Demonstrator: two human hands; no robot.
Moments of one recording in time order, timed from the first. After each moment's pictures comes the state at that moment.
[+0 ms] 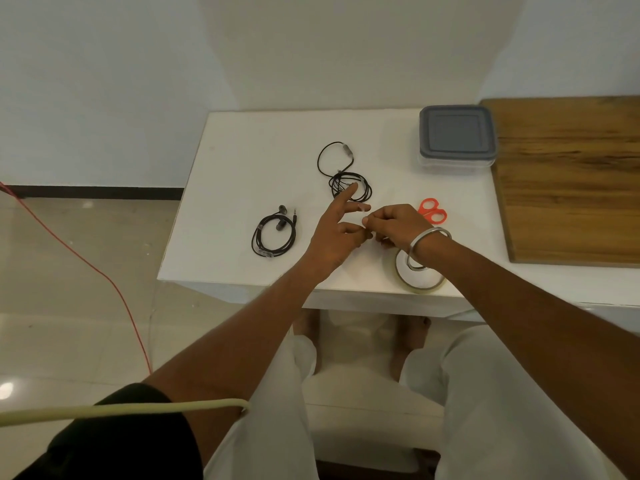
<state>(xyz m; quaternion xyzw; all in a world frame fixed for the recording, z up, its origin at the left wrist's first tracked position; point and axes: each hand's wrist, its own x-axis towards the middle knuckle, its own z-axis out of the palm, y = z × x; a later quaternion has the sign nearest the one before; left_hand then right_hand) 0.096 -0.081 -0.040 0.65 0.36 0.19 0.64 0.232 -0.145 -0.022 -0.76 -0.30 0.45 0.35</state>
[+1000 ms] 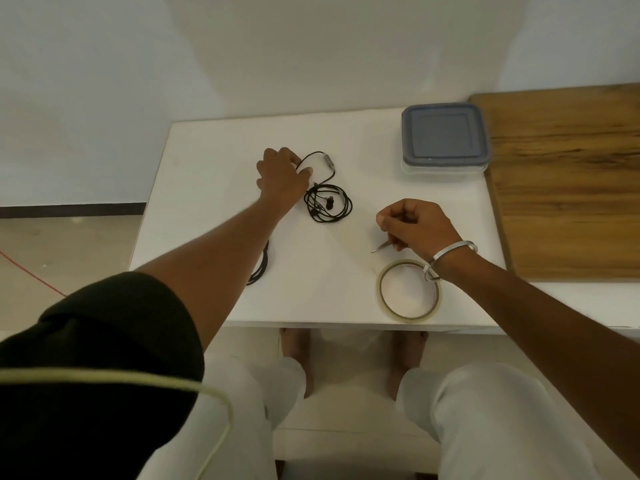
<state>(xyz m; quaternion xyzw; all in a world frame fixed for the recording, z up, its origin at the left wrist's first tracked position) 0.165 0.066 -0.061 0.78 0.56 0.07 0.25 0.284 -0.157 -0.035 -0.74 -0.28 0.40 0.46</state>
